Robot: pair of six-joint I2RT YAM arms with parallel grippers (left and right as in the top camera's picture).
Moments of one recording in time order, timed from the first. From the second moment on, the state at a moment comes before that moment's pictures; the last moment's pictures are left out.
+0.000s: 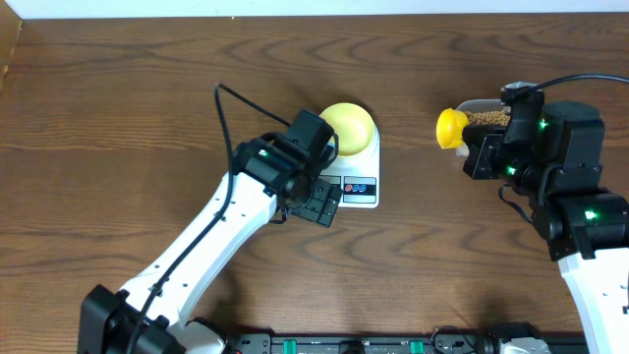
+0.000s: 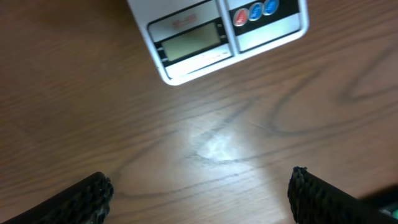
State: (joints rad) left arm -0.58 1.52 1.25 -1.10 0.05 -0.17; right arm 0.10 1.10 1.08 -0.66 -0.27 0.26
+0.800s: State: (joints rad) left arm -0.65 1.68 1.25 -0.92 -0.16 -0.31; right arm 0.10 1.15 1.08 -0.65 -0.27 0.26
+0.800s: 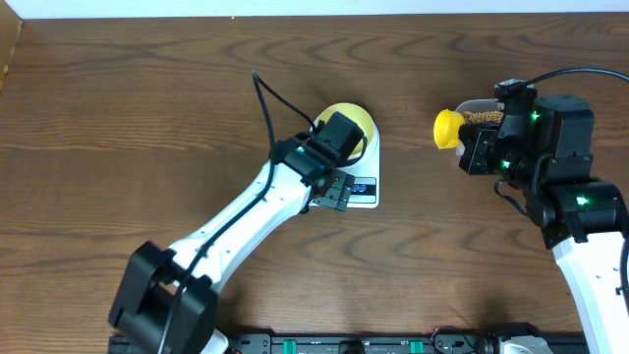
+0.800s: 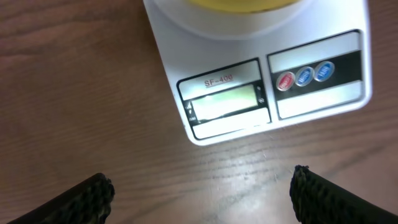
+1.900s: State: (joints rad) left arm -0.71 1.74 1.25 -0.86 -0.22 -0.39; right arm 0.10 1.15 1.08 -0.65 -0.27 0.26
